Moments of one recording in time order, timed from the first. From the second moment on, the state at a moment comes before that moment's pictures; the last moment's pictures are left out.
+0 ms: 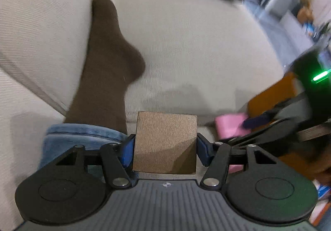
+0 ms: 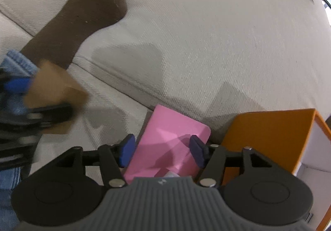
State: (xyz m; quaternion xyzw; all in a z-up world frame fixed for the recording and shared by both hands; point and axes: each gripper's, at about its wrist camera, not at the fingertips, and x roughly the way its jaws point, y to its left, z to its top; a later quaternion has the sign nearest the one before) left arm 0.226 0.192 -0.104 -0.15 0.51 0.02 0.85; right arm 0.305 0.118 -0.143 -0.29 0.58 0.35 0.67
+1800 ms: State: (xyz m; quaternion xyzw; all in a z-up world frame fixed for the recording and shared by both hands) left arm 0.151 0.206 -0.072 -0.23 0.43 0.00 0.87; right arm 0.298 0.137 -0.155 -0.35 0.58 0.27 0.68
